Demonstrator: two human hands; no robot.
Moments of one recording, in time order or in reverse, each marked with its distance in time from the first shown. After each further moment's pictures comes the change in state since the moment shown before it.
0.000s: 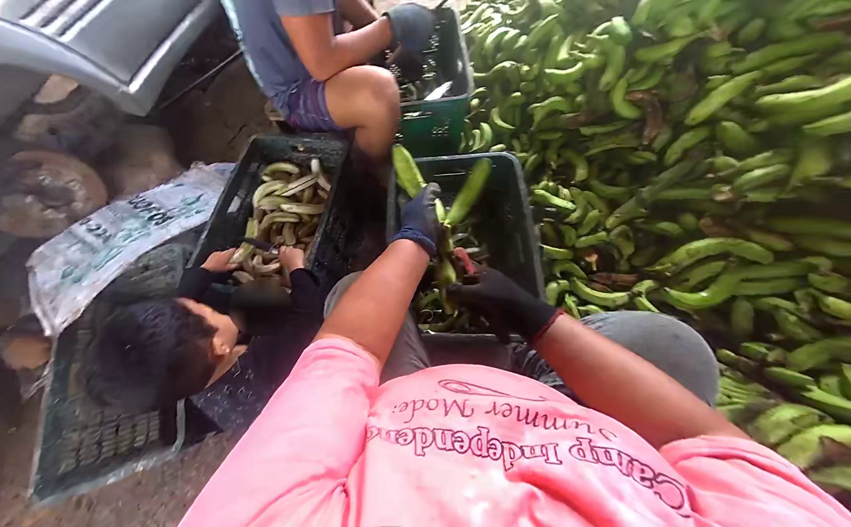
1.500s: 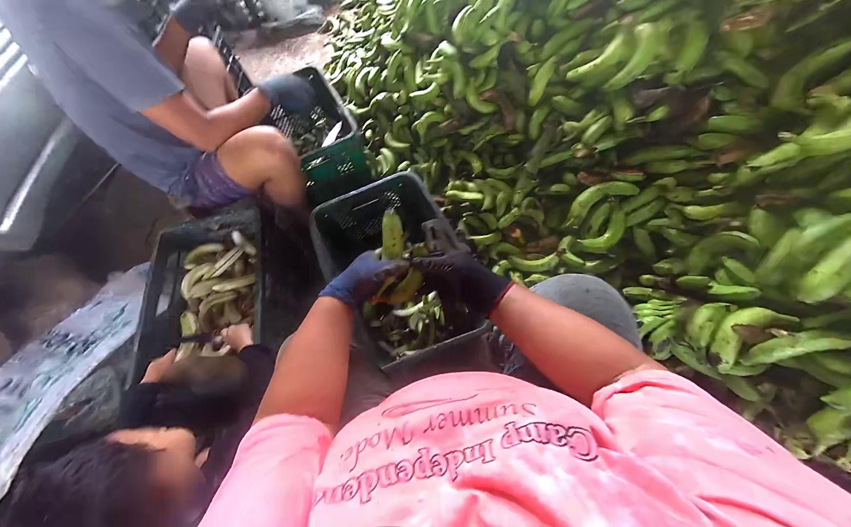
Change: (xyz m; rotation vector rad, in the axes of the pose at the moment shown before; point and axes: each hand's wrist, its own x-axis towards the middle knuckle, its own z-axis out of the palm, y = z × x) left_hand -0.009 -0.007 -0.006 0.705 -0.888 -0.058; right_hand -0.007 -0.022 -0.055 0.501 0.197 -0.153
